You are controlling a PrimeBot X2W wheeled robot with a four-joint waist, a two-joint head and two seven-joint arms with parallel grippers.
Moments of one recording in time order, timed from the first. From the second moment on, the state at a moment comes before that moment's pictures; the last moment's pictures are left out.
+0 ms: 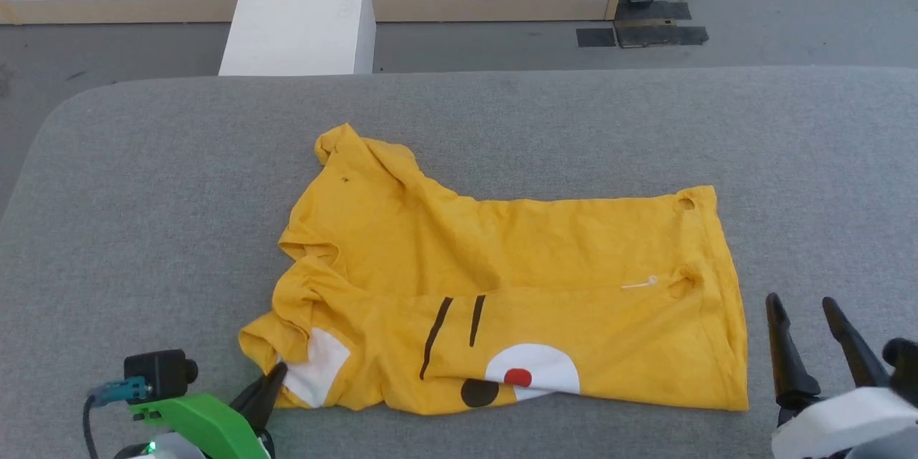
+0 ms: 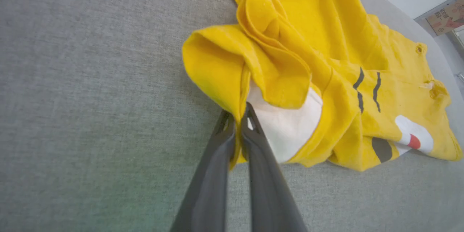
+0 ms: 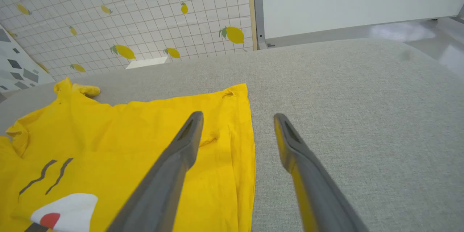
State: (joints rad) left arm 0.04 0.38 -0.21 0.12 -0.83 -0.09 0.23; right arm 0.17 -0.05 -0.16 -0.16 0.23 0.13 0.06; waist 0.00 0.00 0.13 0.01
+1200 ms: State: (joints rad) left arm 0.08 0.39 -0.18 -0.02 -0.83 -0.05 0.19; right arm 0.04 -0.05 -0.18 0.09 0.20 0.13 0.43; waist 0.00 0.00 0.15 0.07
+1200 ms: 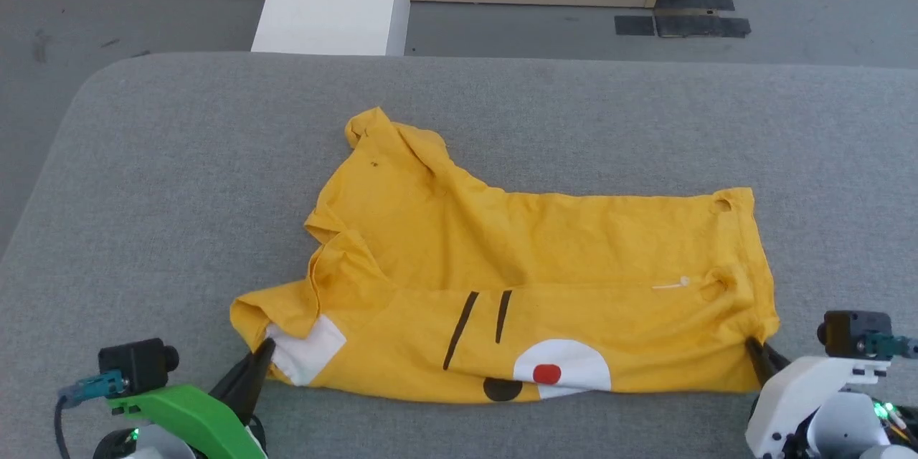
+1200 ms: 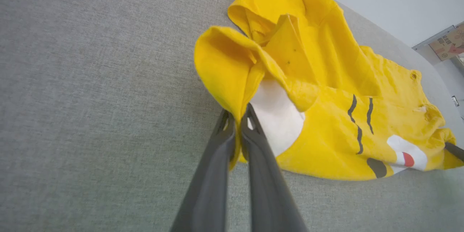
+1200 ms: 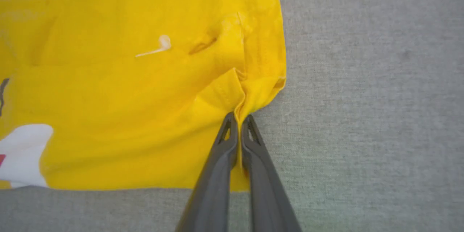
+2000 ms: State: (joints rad) left arm 0.38 0.49 -0.08 -0.27 -1.03 0.03 0.37; right arm 0.29 -0.05 -0.28 -0.25 0.39 0.13 0.56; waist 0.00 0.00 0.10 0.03
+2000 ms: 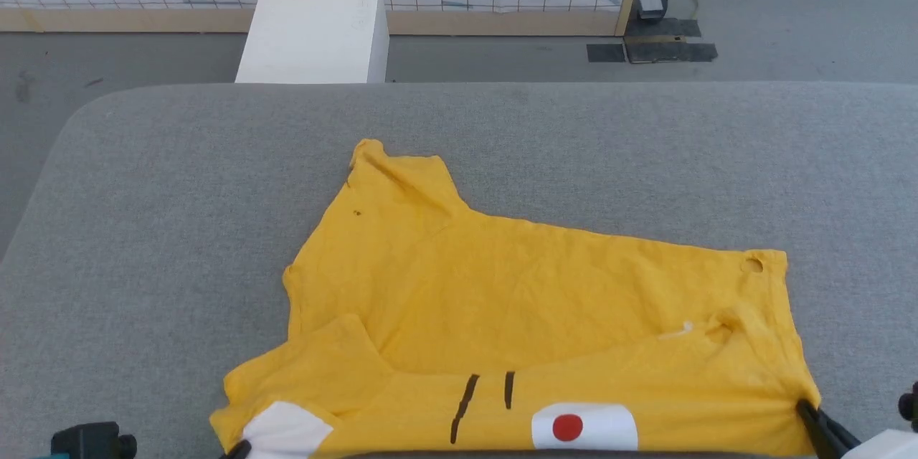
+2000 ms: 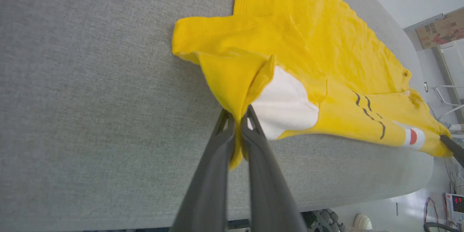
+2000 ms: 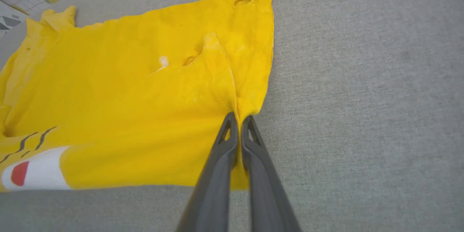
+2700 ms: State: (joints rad) left arm 0.35 0.46 -0.15 -0.06 -1.07 0.01 0.42; right arm 0.31 -0.05 -0.21 0.03 0.38 0.13 0.48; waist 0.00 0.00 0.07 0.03
